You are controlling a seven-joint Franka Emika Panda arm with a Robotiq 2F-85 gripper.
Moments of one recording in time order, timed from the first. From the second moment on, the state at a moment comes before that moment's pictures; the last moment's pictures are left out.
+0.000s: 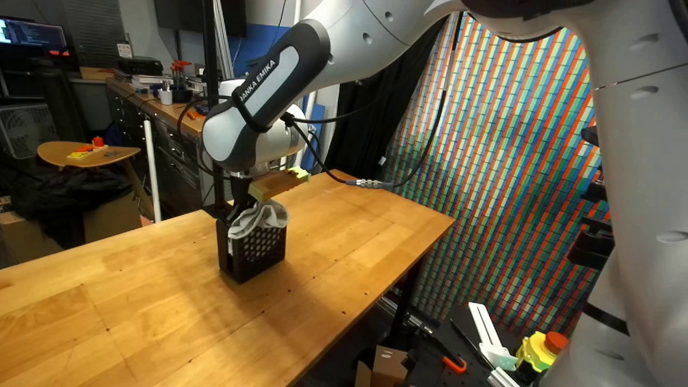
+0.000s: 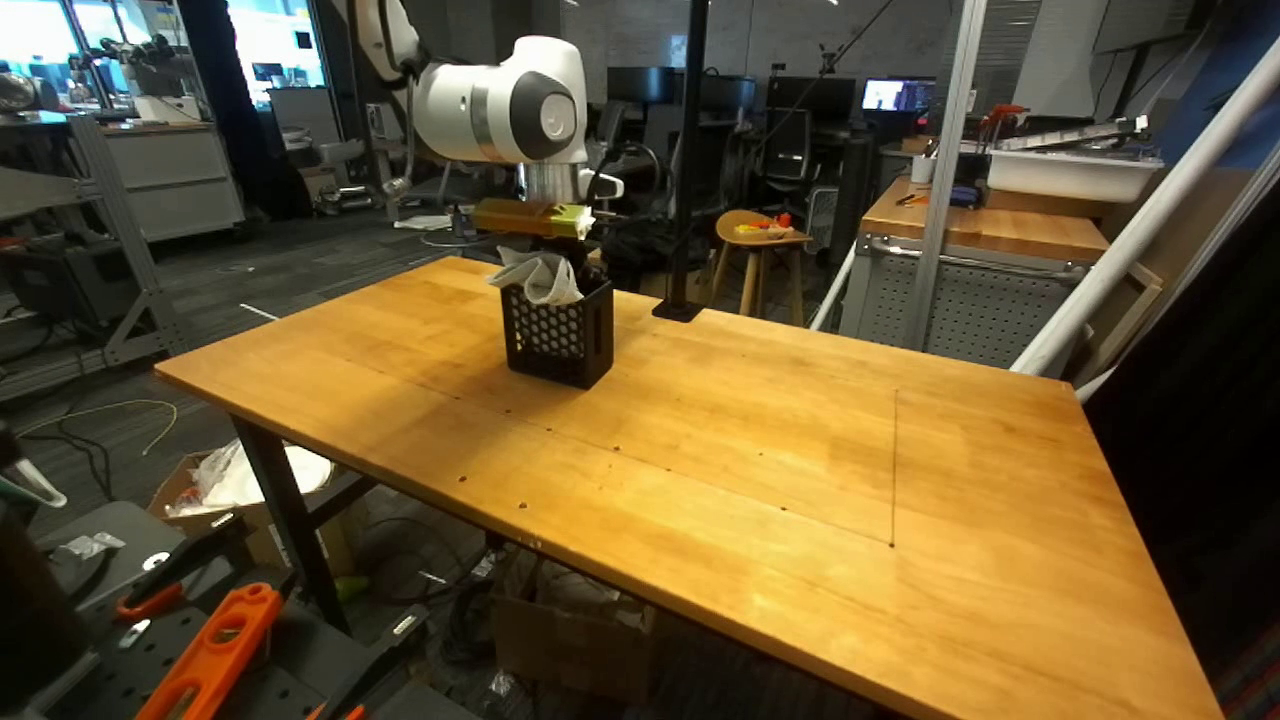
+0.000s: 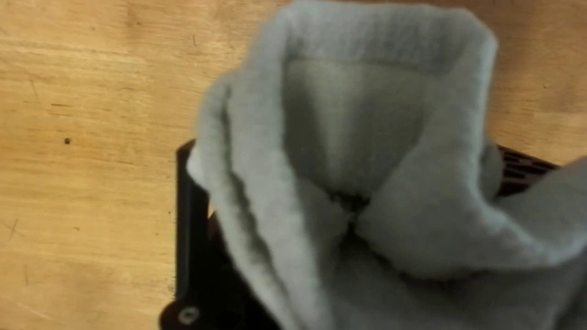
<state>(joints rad) 0.04 0.50 0.04 -1.88 -0.09 2.35 -0.04</state>
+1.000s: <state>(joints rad) 0.07 0.39 0.04 -1.88 -0.12 2.32 -0.04</state>
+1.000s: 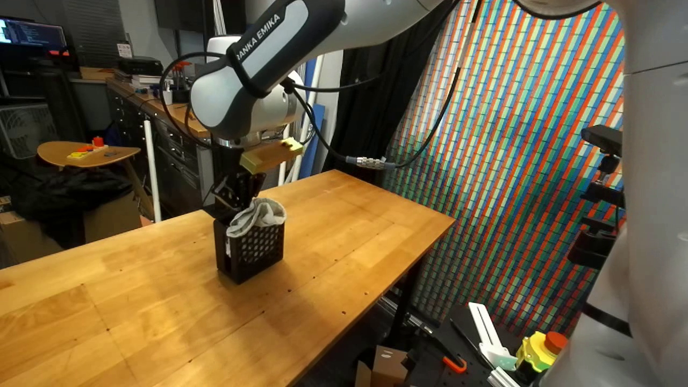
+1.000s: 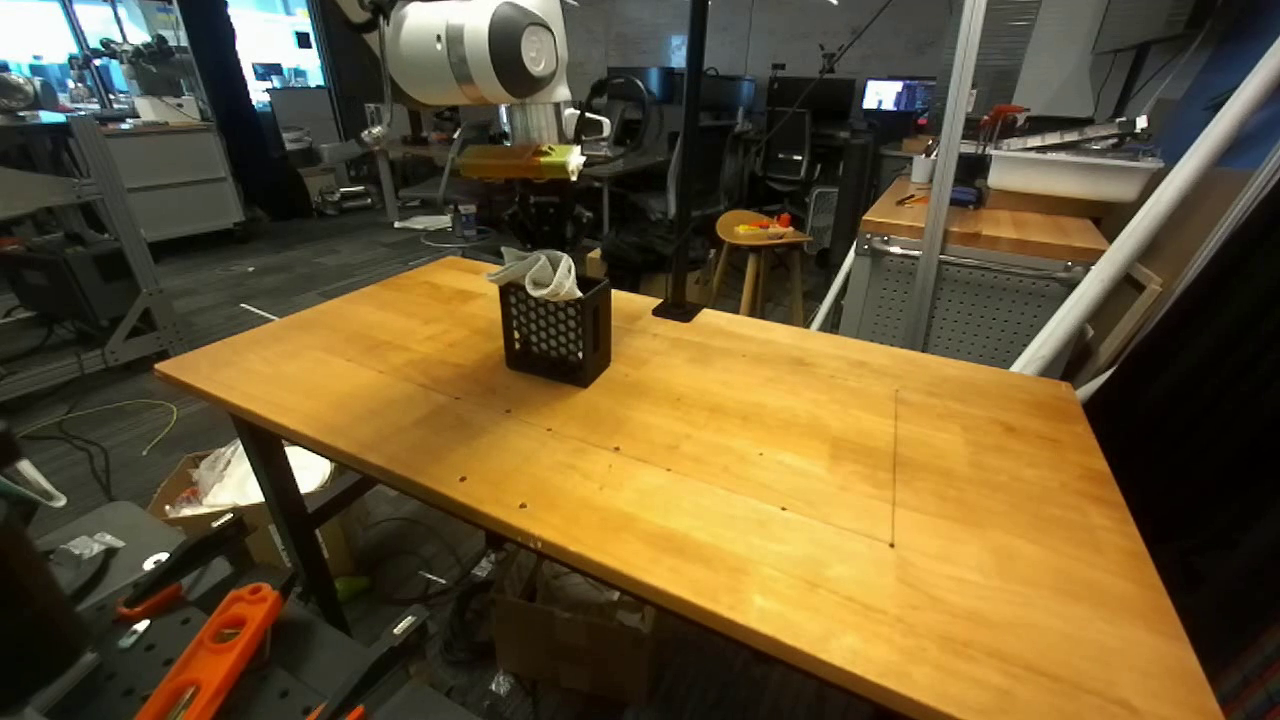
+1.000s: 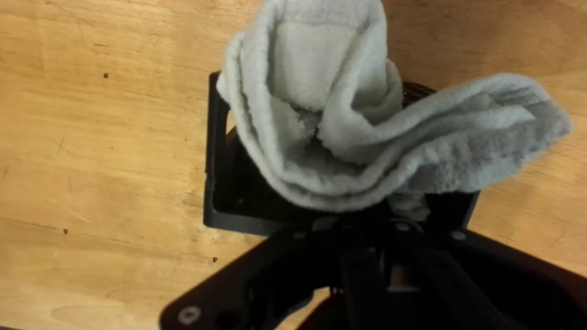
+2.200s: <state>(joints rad) 0.12 0.16 0.04 -2.03 -0.19 2.27 0.09</state>
